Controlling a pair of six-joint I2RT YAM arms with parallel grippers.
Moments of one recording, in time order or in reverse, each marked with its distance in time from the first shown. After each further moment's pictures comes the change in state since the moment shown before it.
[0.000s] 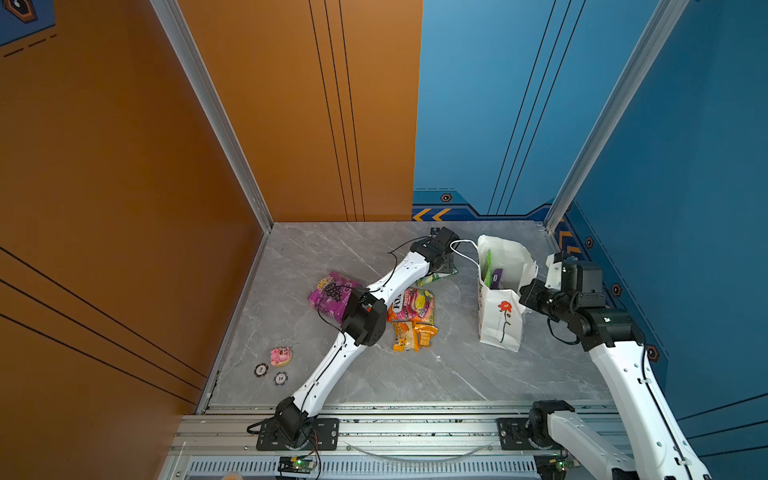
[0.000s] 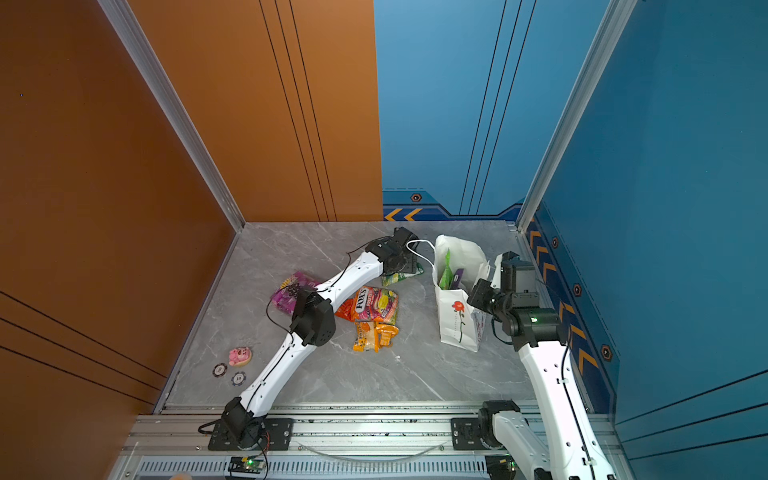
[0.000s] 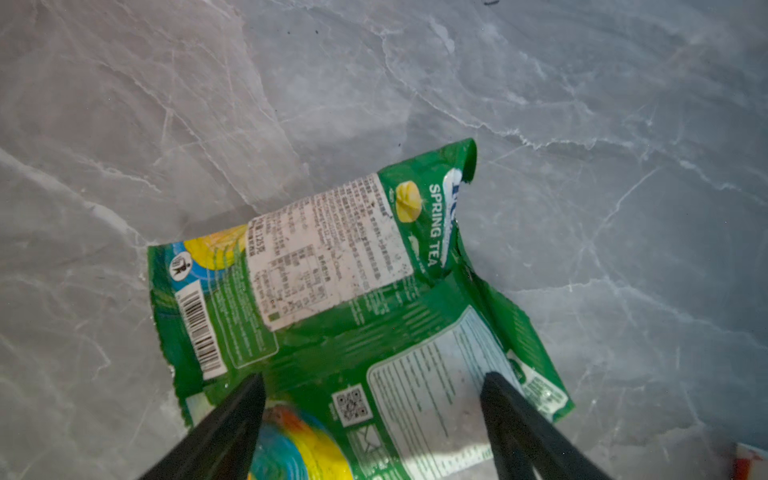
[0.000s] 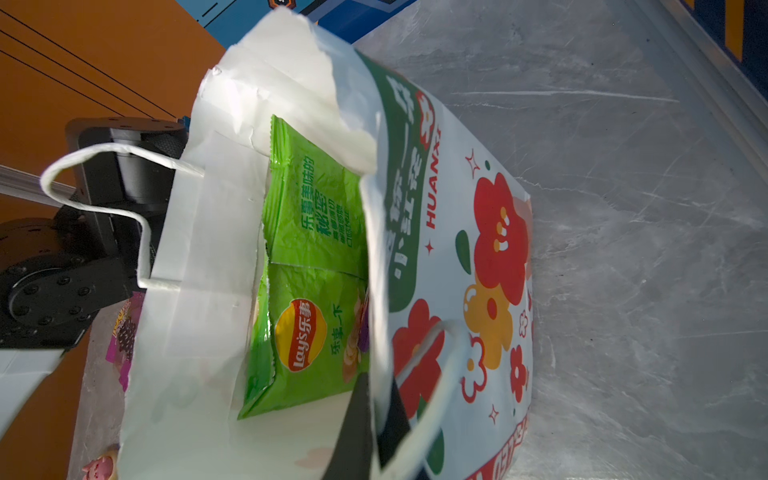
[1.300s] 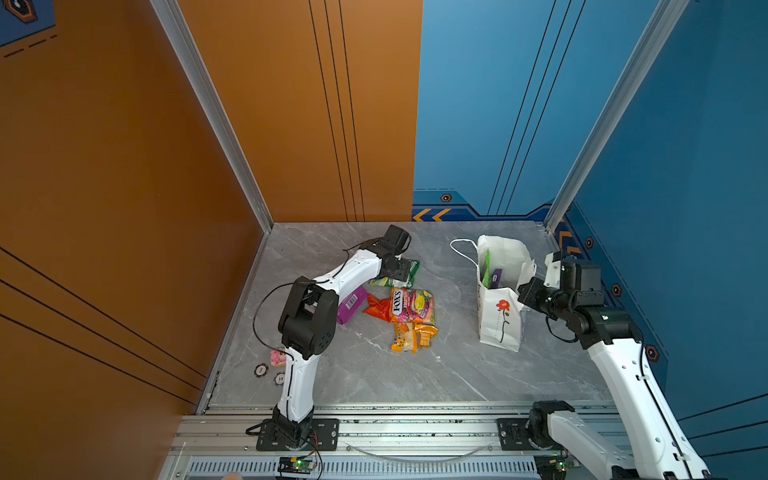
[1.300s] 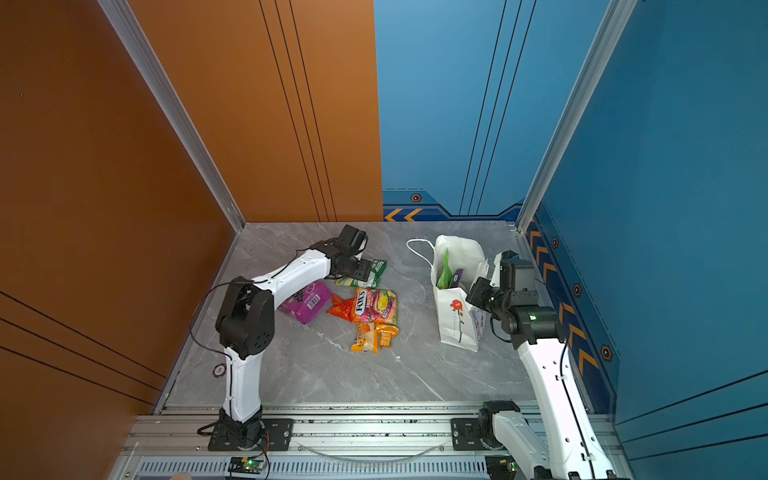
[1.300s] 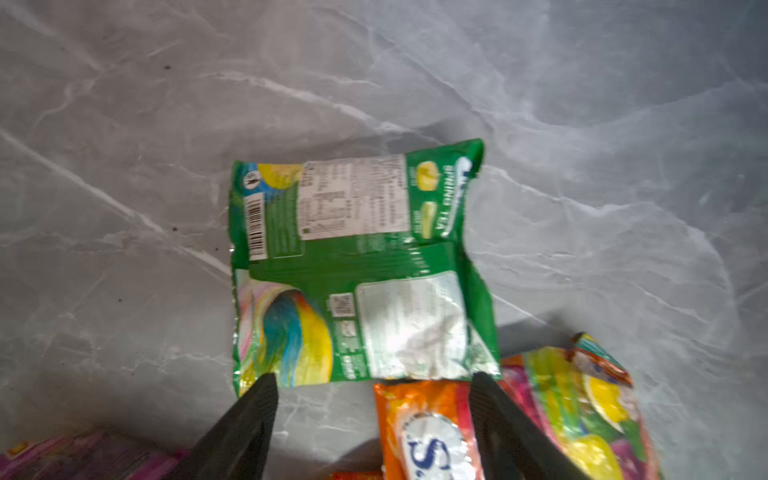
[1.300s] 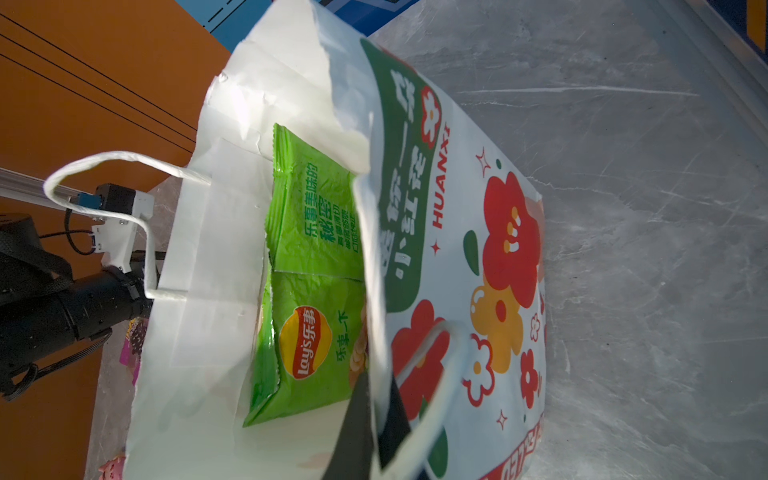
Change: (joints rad) left arm 0.165 -0.631 -0.902 0.233 0.124 0.344; right arm 0.000 0.016 0.000 0.019 -0.015 0.024
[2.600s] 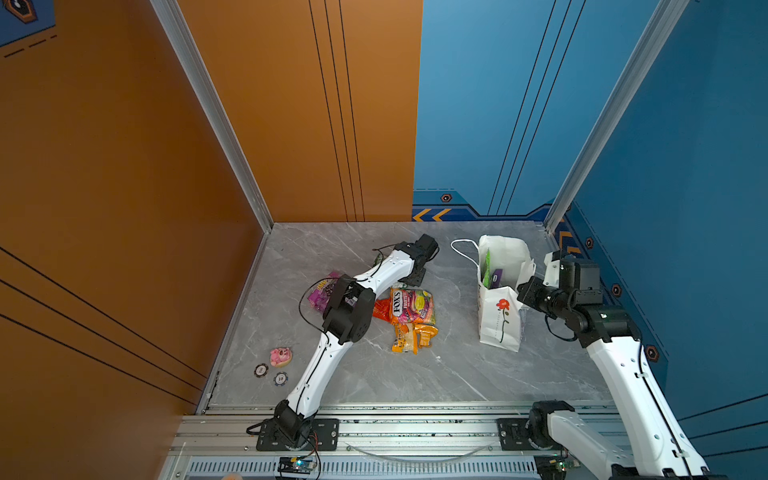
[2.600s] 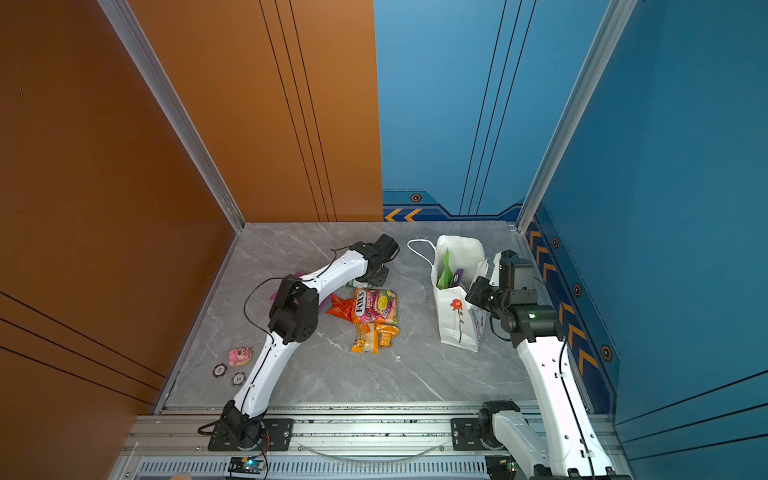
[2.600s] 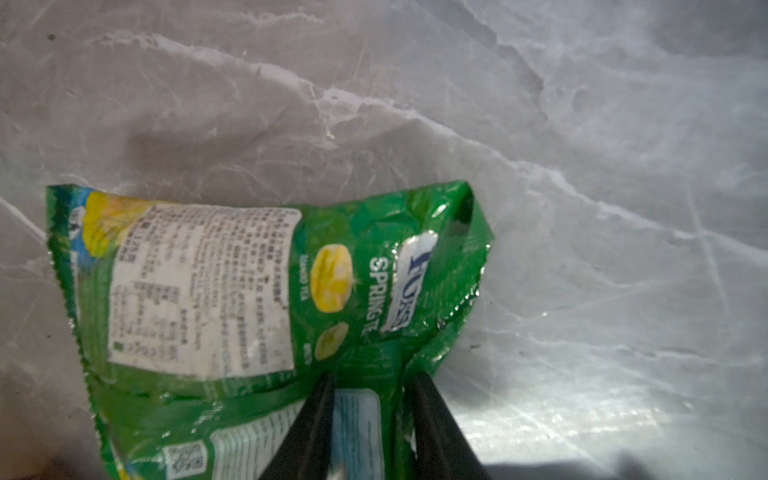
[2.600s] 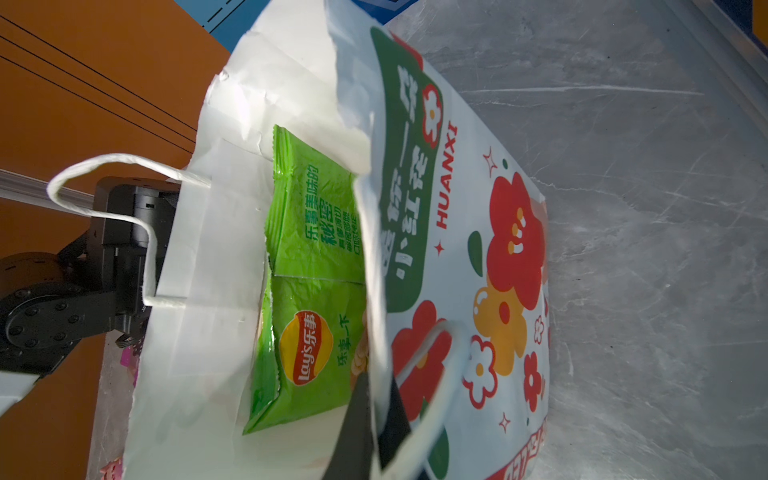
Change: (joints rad) left arm -0.080 0.406 0.455 -0.293 -0.217 -0.066; right arm 0.000 0.011 0.000 0.010 -0.003 0.002
